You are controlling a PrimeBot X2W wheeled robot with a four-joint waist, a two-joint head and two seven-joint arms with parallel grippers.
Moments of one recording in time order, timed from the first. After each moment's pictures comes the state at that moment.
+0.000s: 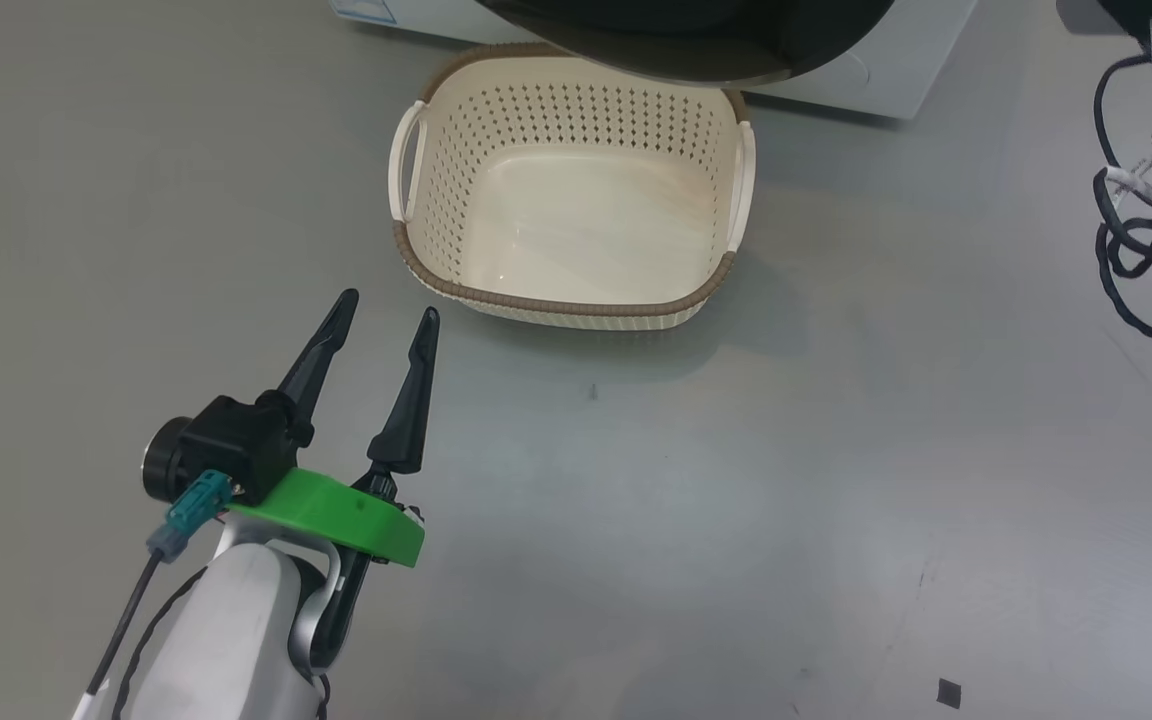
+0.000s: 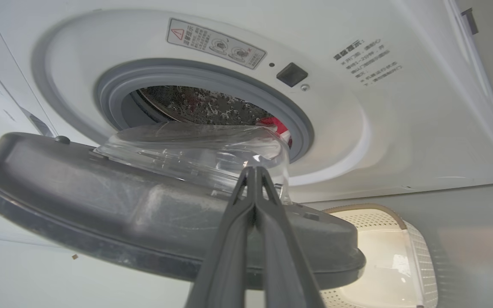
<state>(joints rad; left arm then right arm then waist) -0.34 0.04 -0.31 0.25 -0.40 -0.13 -0.25 -1.19 -0.16 0.08 0.75 1.11 0.08 0.44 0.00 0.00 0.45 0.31</state>
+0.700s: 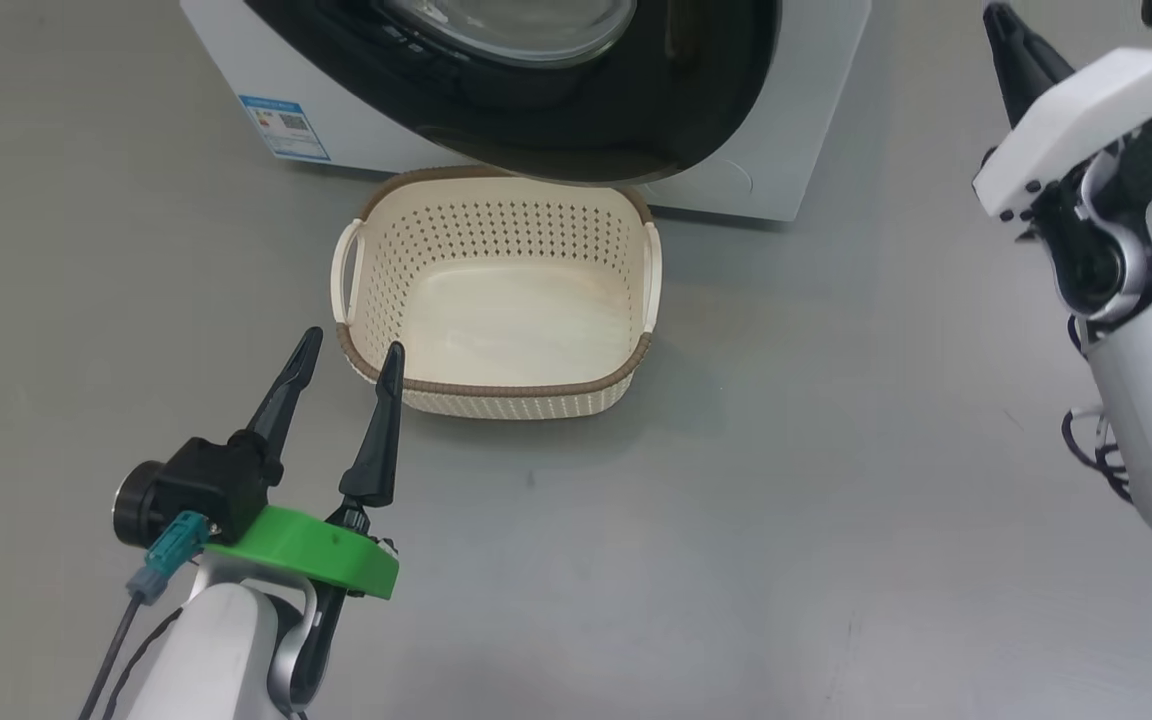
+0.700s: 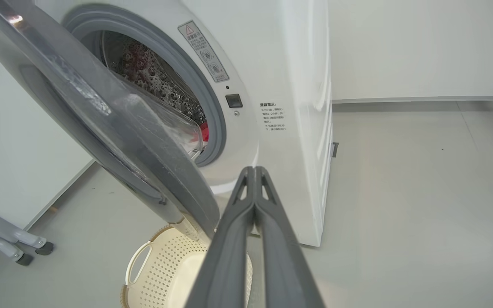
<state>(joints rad) -0.26 0.05 -0.26 0.22 -0.37 -0.13 -0.25 -0.86 -0.28 0.35 0.58 0.75 0.12 0.16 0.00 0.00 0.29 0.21</state>
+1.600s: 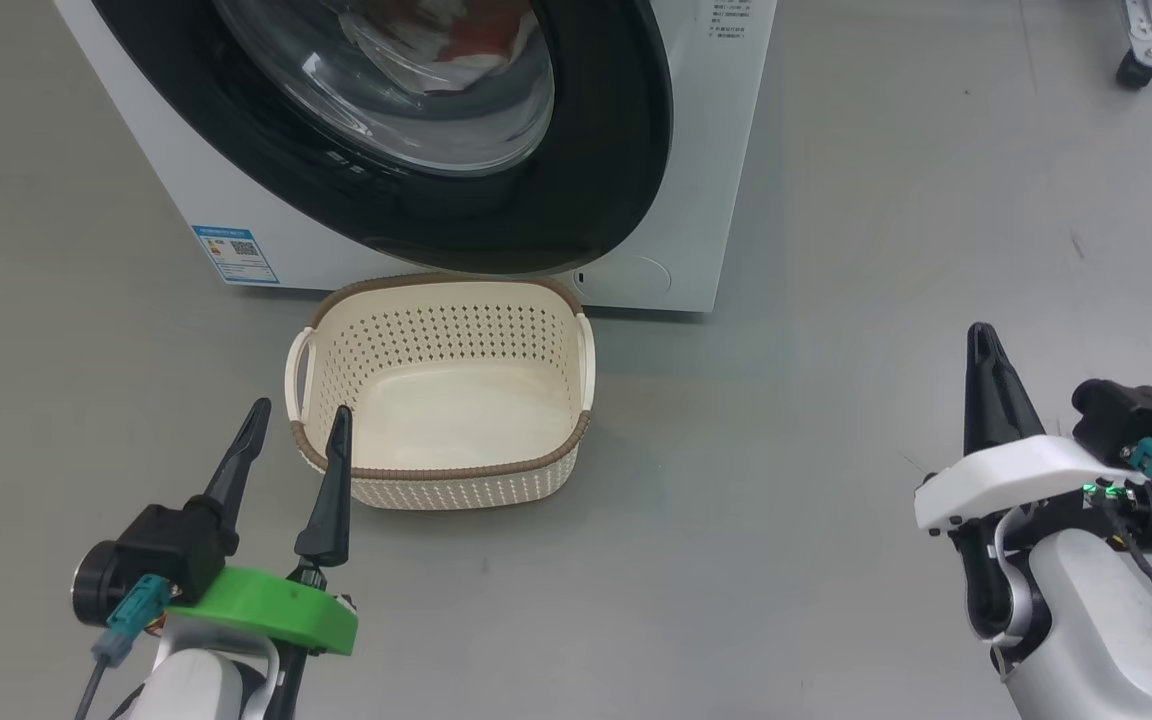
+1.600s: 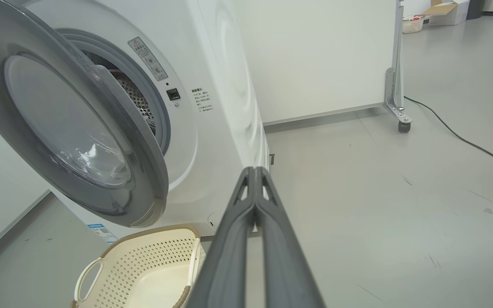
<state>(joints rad) -0.15 0.05 -0.17 0.22 -0.34 -0.13 -0.25 -0.28 -0.19 0.28 0.36 0.66 -0.05 -0.24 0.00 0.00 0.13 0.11</state>
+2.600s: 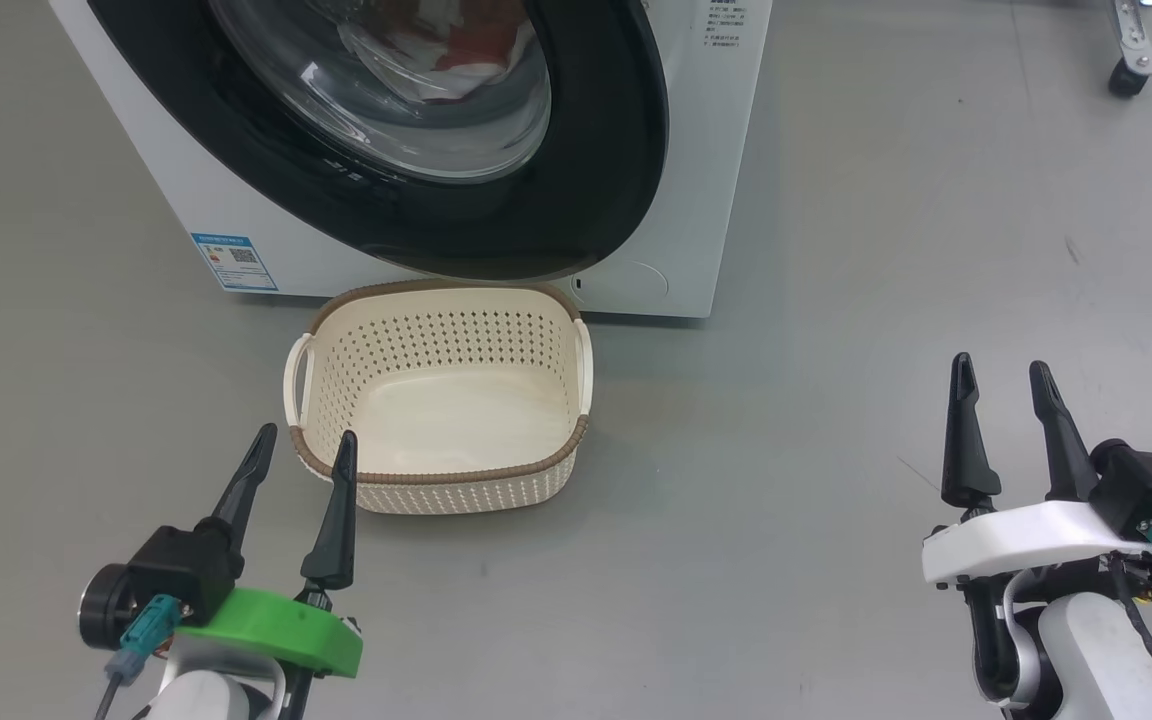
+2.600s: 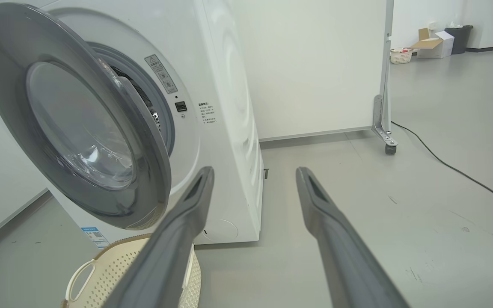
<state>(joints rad) -0.11 0.05 -0.17 0.22 -0.33 -0.13 -0.25 -0.09 -0.18 0.24 0.12 0.54 -0.11 -0.25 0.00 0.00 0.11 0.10</state>
